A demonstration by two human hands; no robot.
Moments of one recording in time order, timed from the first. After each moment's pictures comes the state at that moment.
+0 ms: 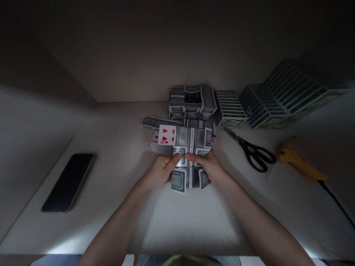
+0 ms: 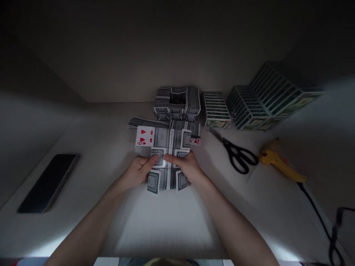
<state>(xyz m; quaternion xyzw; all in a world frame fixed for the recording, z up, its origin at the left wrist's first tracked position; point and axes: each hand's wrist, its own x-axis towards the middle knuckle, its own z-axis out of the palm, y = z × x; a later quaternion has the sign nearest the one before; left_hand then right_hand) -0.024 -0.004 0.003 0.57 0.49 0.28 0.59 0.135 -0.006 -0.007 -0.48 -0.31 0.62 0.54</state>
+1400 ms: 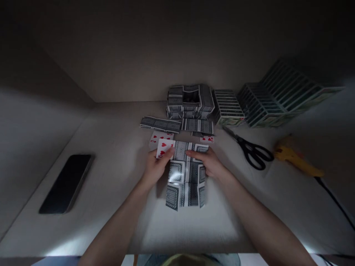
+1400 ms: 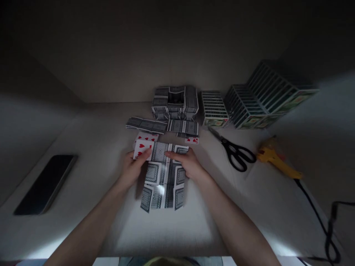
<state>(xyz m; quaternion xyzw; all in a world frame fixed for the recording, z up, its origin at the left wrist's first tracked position) -0.021 0.007 -0.004 0.41 0.51 0.49 0.57 0.145 0.000 -0.016 -0.46 -0.29 0.67 0.51</state>
